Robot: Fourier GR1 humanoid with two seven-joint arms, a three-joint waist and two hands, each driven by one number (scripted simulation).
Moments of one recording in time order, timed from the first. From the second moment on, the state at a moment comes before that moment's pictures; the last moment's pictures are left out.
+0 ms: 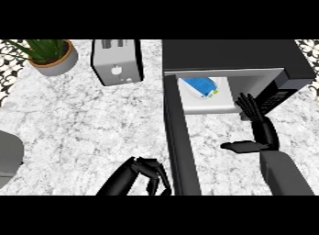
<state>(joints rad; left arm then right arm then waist) 0.10 0.01 -0.50 -1.68 -0.25 -0.17 -0.10 -0.46 -0.17 -0.28 -0.49 0.15 0.16 -0.96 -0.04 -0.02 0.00</state>
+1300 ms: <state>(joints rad) -0.38 0.01 -1.01 -1.22 0.11 0.41 -0.12 0.13 -0.29 -0.28 -1.47 -0.20 0.48 -0.59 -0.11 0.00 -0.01</state>
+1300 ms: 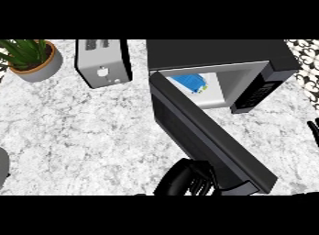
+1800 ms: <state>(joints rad) -0.54 0.01 -1.02 -1.18 0.29 0.60 -0.18 0.12 -0.36 -0.25 -1.61 -0.32 0.59 -0.48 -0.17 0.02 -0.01</state>
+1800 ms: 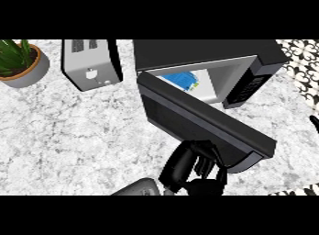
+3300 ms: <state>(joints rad) -0.87 0.00 -0.76 -0.95 0.72 0.72 -0.36 0.07 -0.49 -0.23 -1.78 -0.61 0.70 -0.31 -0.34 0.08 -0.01</state>
